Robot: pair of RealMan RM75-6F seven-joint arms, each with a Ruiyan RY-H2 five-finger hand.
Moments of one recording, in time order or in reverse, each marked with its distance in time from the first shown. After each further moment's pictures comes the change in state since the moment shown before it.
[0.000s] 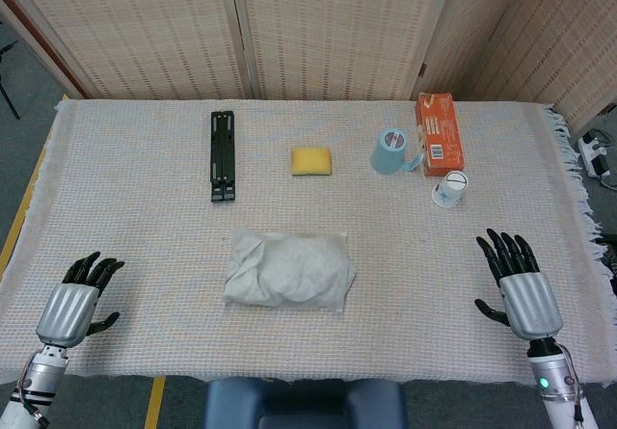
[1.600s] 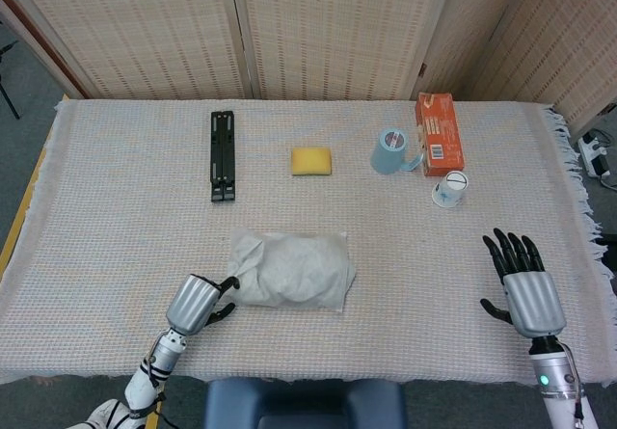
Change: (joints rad) left arm -0.197 -0.631 -0.016 0.560 0.212 0.089 -0.148; right arm -0.002 0.016 0.009 -0.047 0.071 -0.030 -0.073
